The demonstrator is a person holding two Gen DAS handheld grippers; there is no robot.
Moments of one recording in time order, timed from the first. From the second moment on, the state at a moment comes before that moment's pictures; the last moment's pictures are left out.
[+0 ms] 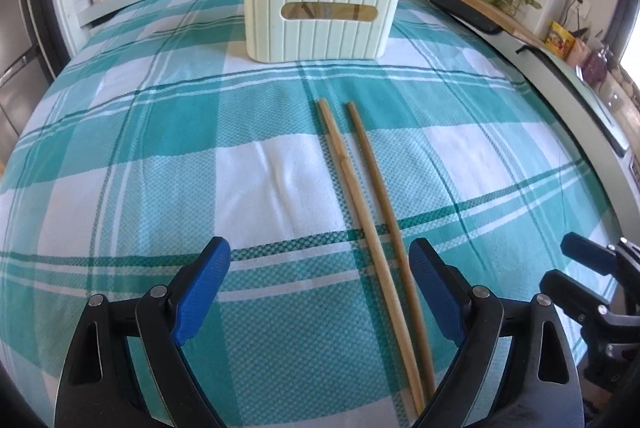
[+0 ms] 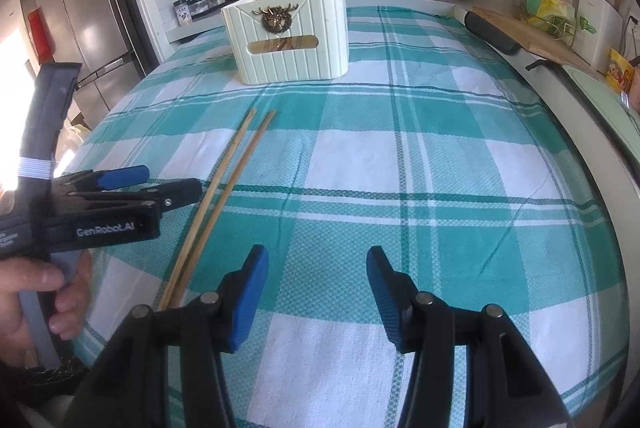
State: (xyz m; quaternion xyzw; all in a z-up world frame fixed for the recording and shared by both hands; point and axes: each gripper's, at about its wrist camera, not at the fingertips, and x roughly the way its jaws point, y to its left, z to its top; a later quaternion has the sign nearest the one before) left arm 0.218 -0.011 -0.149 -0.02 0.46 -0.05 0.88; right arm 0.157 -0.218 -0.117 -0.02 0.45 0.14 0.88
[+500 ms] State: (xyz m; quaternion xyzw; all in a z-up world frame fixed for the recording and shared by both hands) left arm 0.218 0.023 -0.159 -0.03 0.46 0.00 0.89; right arm 0.181 -0.176 -0.127 -0.04 0.47 0.21 0.86
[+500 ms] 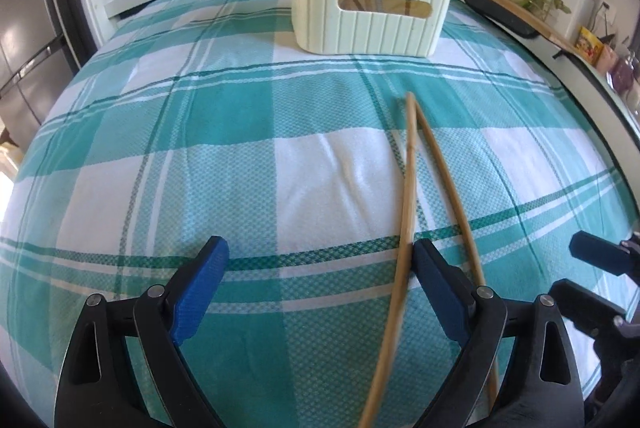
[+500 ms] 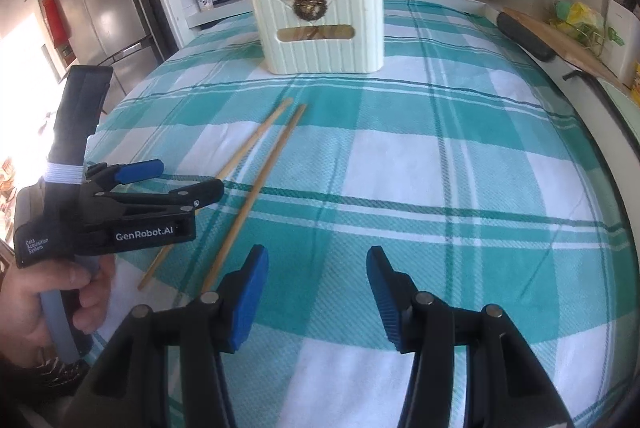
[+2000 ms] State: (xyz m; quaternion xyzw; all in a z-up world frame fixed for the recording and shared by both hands) left arm 0.284 -0.002 -0.150 0.04 0.52 -0.15 0.84; right arm 0.248 -0.185 -0.146 -0.14 0.56 0.23 0.79
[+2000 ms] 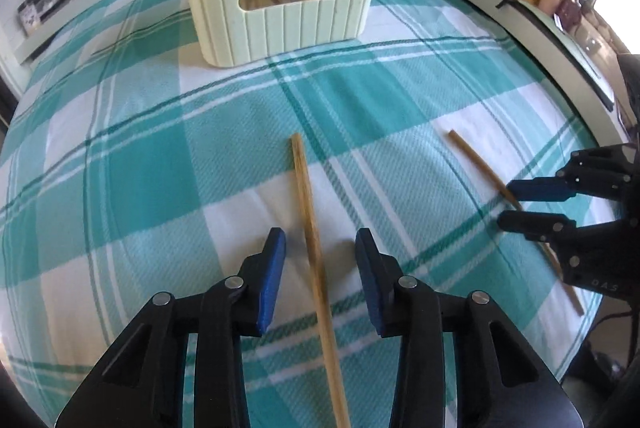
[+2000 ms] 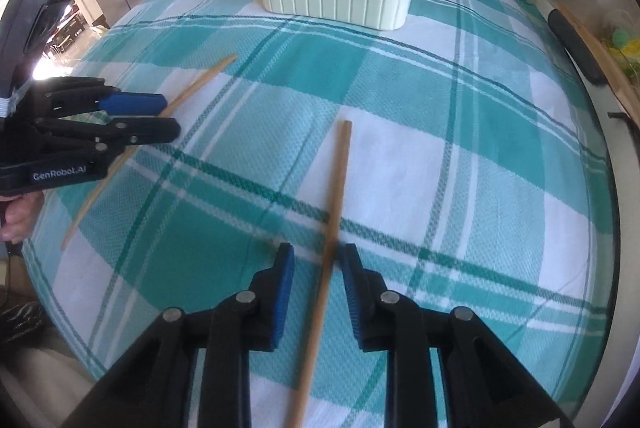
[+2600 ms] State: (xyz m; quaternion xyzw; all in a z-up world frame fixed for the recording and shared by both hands) left arm 0.285 0.023 -0.063 -0.01 0.42 -0.14 0.90; right arm 0.287 -0.196 -0.071 -0.02 0.46 0.24 0.85
